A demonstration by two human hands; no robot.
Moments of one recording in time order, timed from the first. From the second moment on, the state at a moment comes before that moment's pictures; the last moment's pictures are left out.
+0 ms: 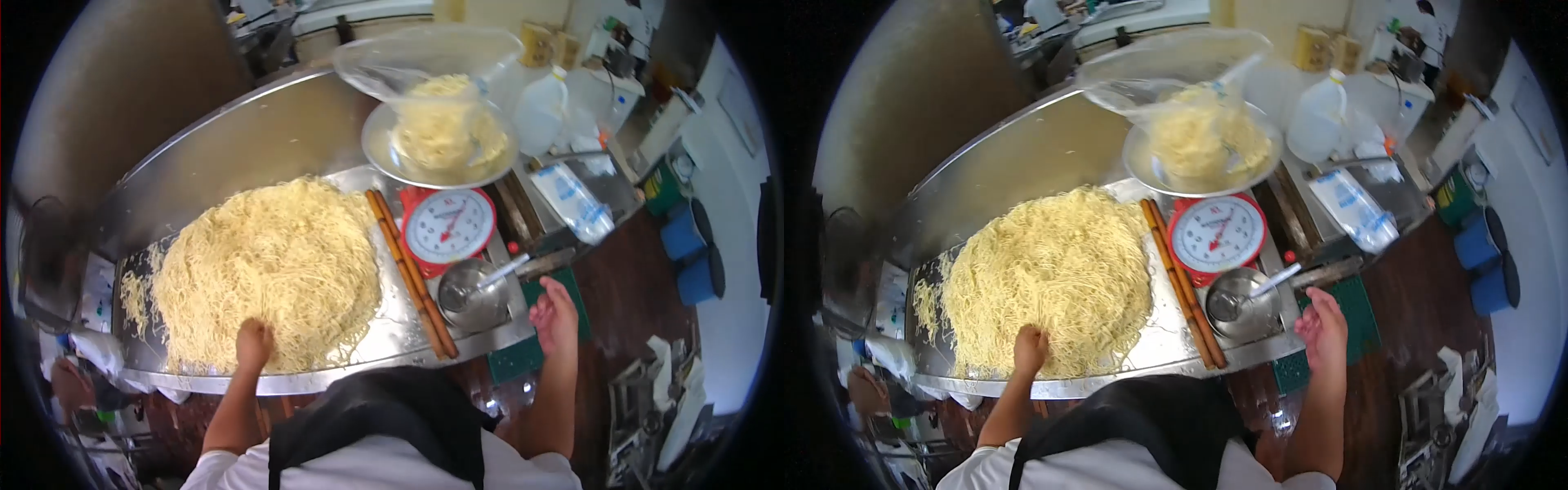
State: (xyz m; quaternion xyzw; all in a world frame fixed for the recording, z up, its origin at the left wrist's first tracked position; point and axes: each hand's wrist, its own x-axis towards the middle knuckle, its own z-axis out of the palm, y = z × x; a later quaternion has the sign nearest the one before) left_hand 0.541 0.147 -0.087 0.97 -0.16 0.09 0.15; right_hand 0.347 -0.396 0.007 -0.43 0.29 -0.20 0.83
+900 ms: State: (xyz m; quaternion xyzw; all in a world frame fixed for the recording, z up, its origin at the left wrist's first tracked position) left_hand 0.547 0.097 0.172 0.42 -0.02 0.13 0.90; right_hand 0.543 -0.079 0.023 -0.75 -0.29 0.24 0.54
